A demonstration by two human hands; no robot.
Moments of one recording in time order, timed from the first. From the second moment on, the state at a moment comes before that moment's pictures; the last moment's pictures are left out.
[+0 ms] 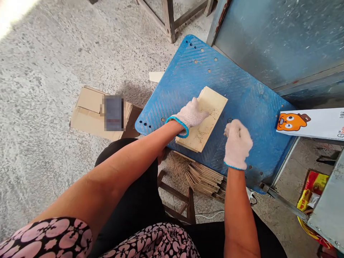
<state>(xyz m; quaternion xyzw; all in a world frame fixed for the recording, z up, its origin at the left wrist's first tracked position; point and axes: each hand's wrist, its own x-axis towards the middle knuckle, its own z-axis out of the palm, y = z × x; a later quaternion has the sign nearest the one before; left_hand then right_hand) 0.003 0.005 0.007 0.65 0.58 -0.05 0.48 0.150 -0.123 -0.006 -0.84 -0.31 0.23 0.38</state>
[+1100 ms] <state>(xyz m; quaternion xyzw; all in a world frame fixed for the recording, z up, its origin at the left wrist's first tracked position) -0.020 -0.001 0.045 0.70 0.54 0.01 0.47 0.056 -0.255 -0.068 -0.75 -0.51 0.42 -0.03</state>
